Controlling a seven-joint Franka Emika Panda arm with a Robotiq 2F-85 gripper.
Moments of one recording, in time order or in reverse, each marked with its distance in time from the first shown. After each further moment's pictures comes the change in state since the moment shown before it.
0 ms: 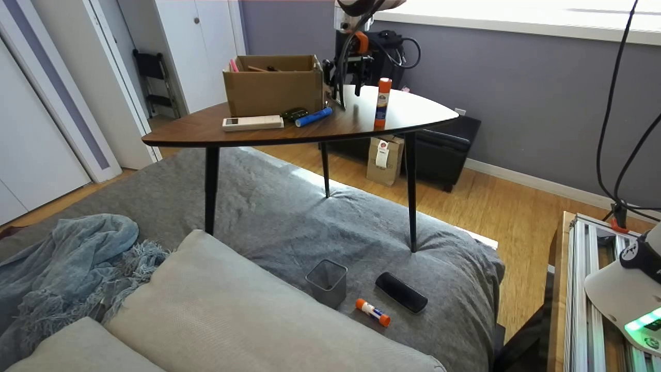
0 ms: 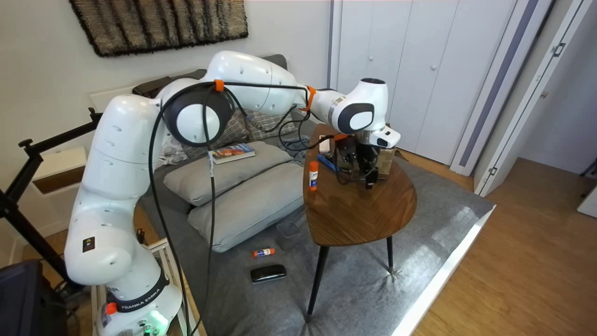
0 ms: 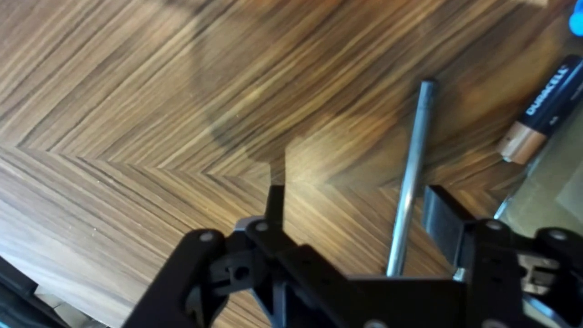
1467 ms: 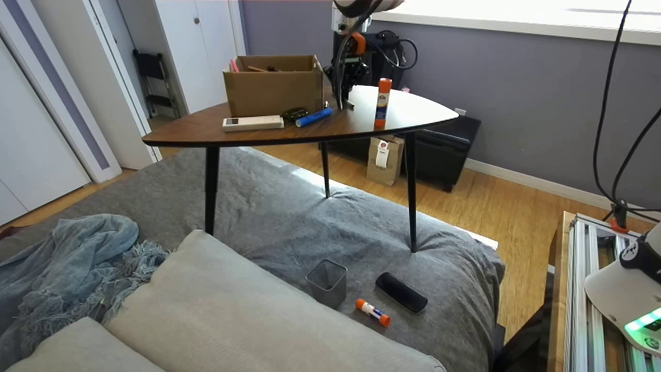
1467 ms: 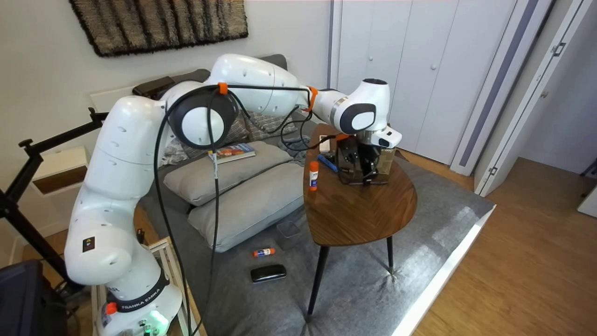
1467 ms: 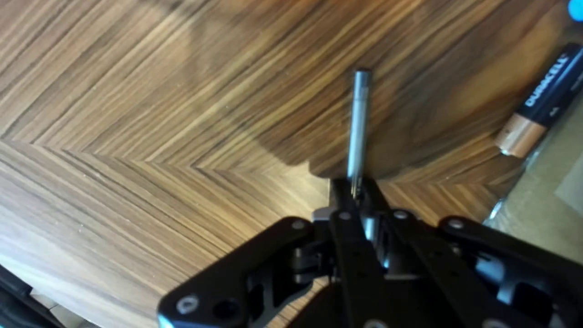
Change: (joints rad) arm -0.002 0.029 0.000 0.040 0.007 -0.014 -0.004
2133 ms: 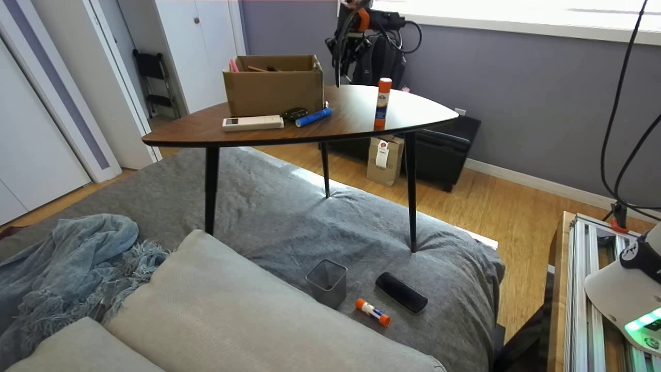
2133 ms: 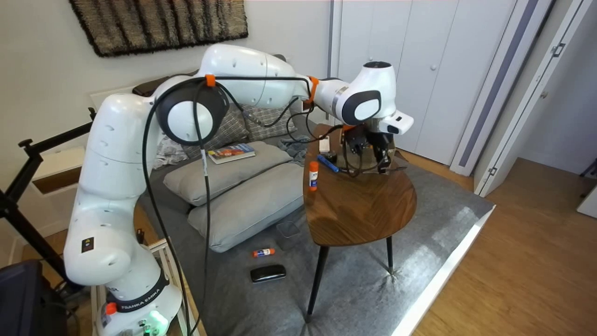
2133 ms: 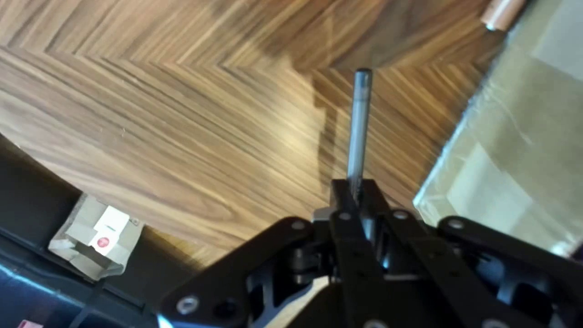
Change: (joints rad) arm -0.013 -0.066 -0.026 -0.002 0.009 0.105 0.029
